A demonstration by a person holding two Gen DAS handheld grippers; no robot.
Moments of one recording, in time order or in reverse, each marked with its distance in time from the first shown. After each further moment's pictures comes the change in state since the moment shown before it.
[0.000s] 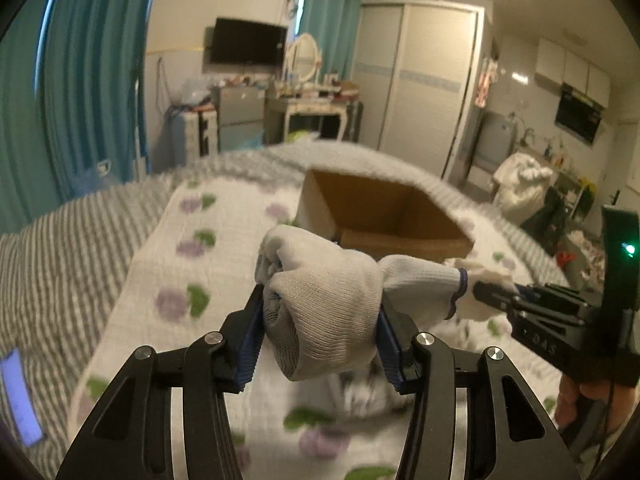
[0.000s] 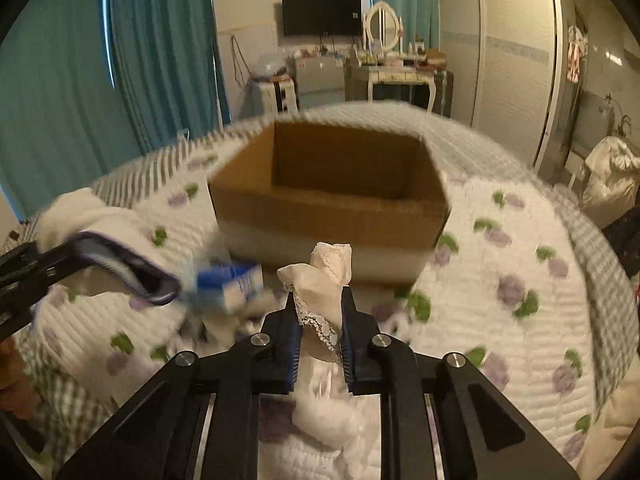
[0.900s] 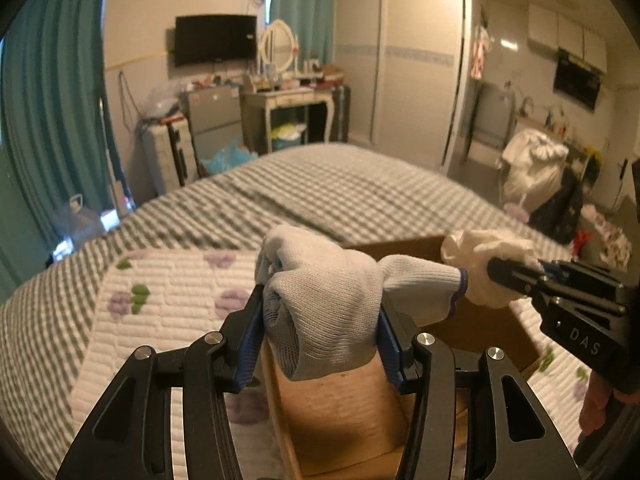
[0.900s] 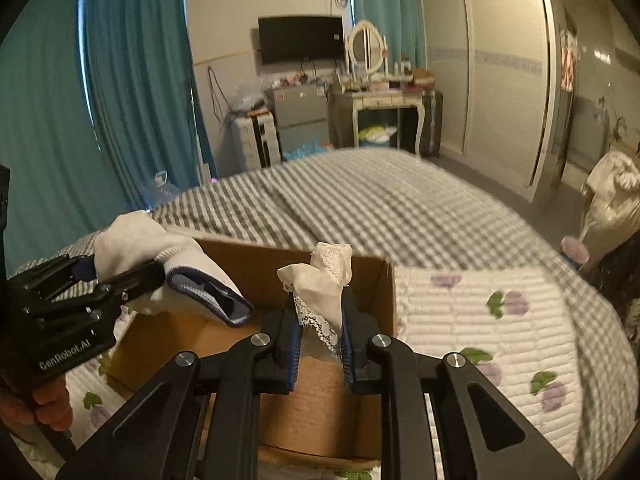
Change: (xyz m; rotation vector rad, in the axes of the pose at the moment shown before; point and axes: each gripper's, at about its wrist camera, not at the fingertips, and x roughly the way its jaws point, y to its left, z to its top) left arm 0.174 -0.033 0.094 0.119 0.082 0.025; right arm 0.115 -0.081 0.124 0.067 -0.016 0.009
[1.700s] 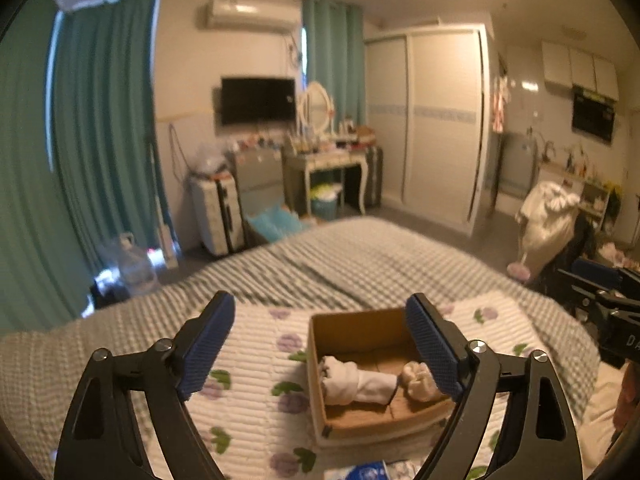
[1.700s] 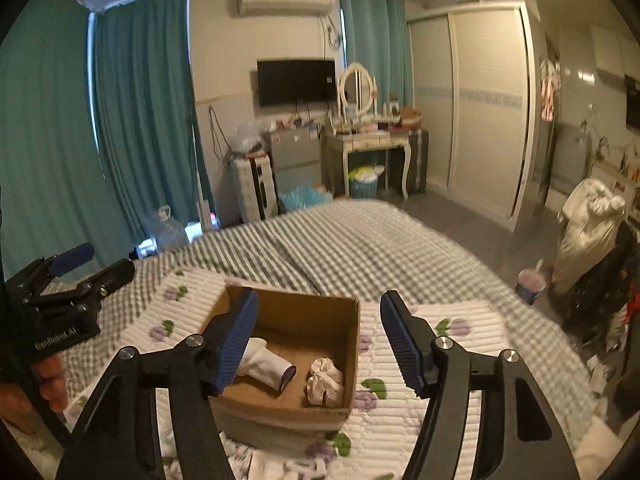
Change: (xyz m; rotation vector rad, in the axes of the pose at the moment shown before) left arm -0.187 -0.004 0.039 -0.050 -0.237 0.140; right arm -0.200 0.019 0.028 -0.027 -0.192 -0.054
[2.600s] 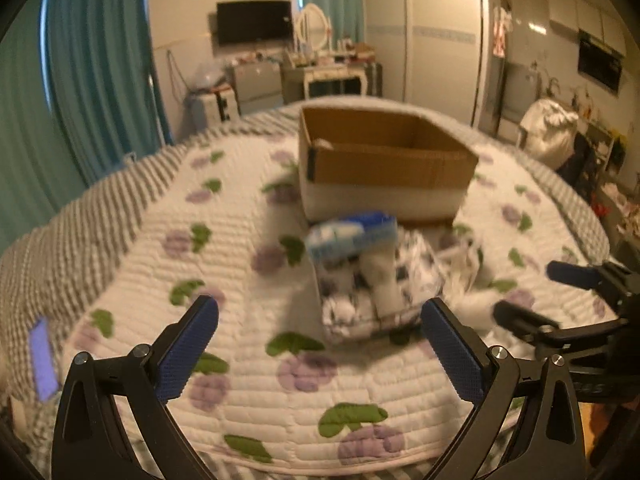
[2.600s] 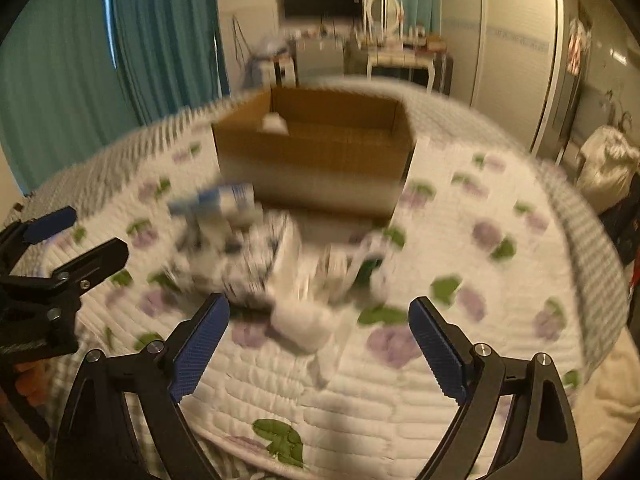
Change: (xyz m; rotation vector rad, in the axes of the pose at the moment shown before) left arm -0.022 -0.021 -0.226 0.046 0.305 0.019; right arm 0.029 0.041 -0.245 -0.038 0.370 0.061
